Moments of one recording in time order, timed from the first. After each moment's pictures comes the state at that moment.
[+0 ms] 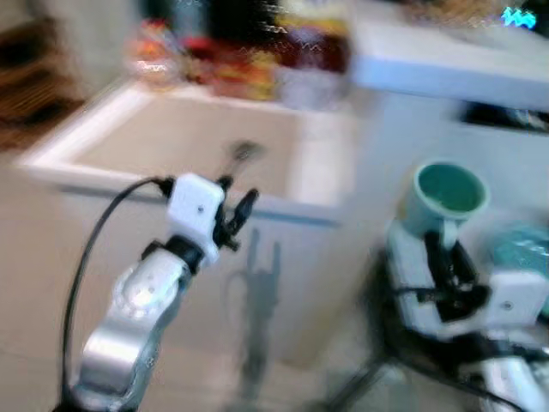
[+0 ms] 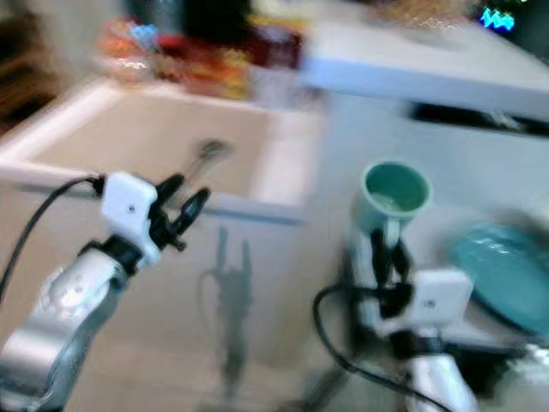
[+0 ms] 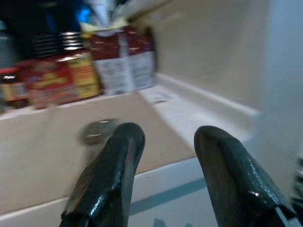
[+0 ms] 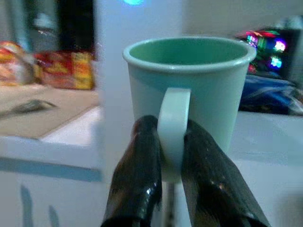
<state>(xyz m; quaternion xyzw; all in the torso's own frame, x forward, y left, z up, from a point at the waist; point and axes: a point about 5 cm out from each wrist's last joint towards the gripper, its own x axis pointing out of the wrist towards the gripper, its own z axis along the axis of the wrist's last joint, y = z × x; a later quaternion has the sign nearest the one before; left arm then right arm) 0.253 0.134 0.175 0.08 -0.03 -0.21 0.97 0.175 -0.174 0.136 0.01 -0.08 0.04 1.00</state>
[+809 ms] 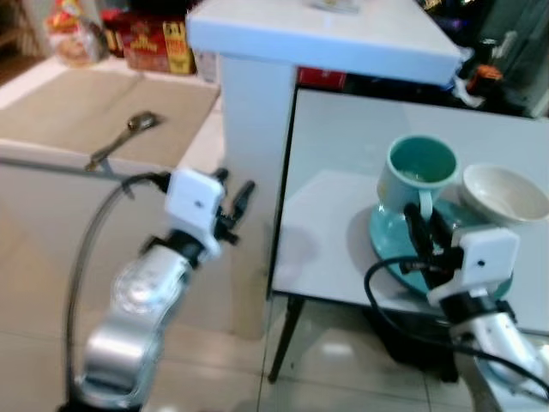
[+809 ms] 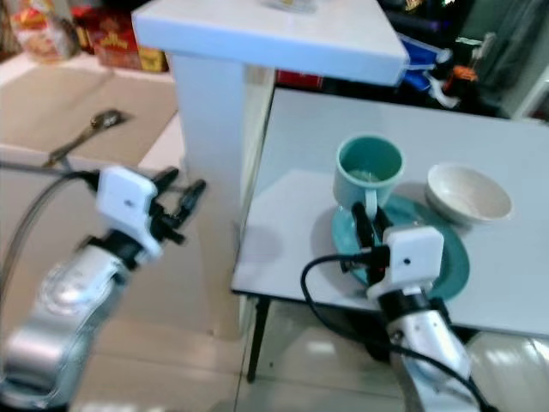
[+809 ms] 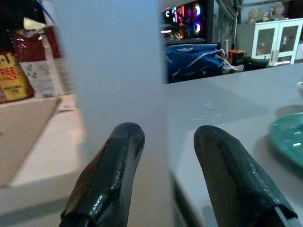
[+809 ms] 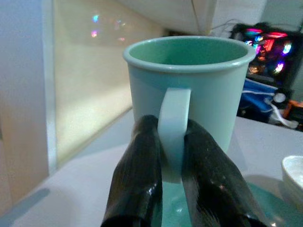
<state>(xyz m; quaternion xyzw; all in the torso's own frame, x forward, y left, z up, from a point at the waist) 0.255 0.118 0.182 0.07 -0.05 -0.22 0.97 0.209 -0.180 0.156 -0.06 -0.08 0.07 0.99</state>
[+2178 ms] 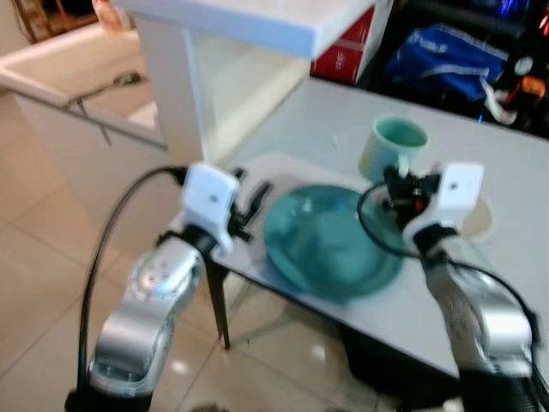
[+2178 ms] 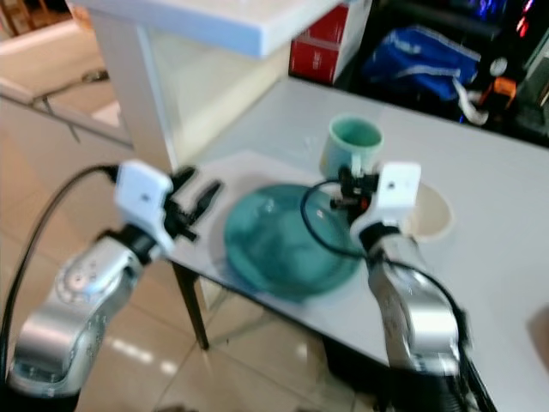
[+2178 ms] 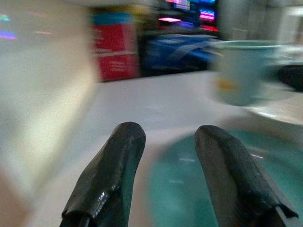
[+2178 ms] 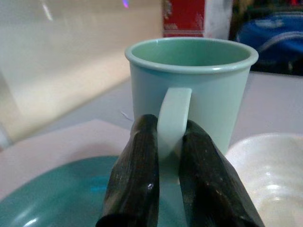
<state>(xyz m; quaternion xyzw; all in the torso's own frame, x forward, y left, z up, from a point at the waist) 0.261 0.108 0.187 0.07 -0.03 -0.29 0.95 0.301 -0.166 0.161 0.07 0.00 0.07 1.00</state>
